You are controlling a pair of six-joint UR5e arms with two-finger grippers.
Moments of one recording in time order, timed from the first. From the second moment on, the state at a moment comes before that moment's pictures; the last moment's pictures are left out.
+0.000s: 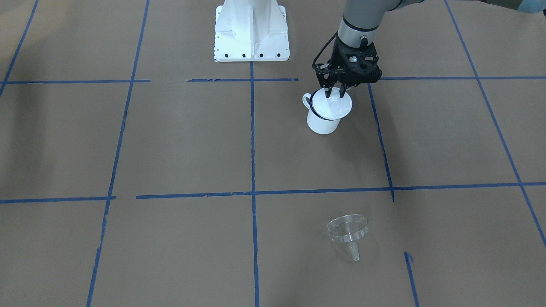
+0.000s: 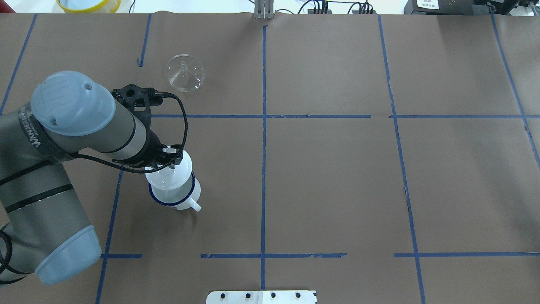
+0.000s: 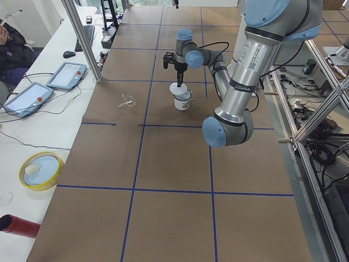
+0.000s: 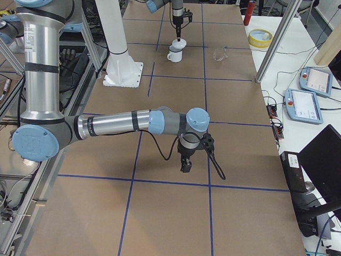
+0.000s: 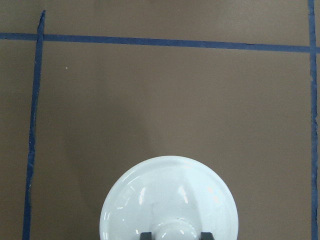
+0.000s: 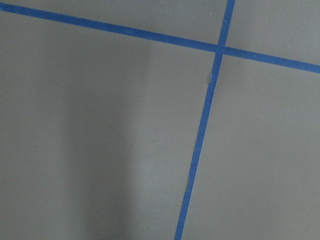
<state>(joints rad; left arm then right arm) -0.60 -2.00 -2.09 -1.39 -1.91 -1.18 1.45 -1.63 1.79 -1.79 2.31 -0.13</state>
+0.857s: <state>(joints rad) -0.58 -1.97 -2.09 -1.39 -1.91 -1.19 1.45 -1.63 1.79 -1.79 2.31 -0.13</state>
